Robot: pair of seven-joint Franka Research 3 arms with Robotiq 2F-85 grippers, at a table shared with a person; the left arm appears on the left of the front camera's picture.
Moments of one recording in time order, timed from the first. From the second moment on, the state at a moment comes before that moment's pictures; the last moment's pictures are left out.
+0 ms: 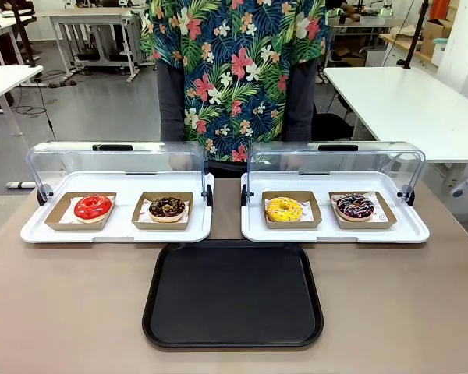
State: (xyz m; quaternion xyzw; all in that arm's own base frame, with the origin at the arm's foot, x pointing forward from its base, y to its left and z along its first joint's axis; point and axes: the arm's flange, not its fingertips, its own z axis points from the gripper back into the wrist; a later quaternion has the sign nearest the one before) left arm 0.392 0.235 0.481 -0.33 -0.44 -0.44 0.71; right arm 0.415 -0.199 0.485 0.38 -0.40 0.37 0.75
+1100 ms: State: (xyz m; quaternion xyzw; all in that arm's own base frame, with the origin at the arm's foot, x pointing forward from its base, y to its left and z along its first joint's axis) left arm 0.392 0.235 0.481 -0.33 -0.44 -0.44 0.71; right arm 0.415 -0.199 0.485 0.38 -0.40 0.37 0.75
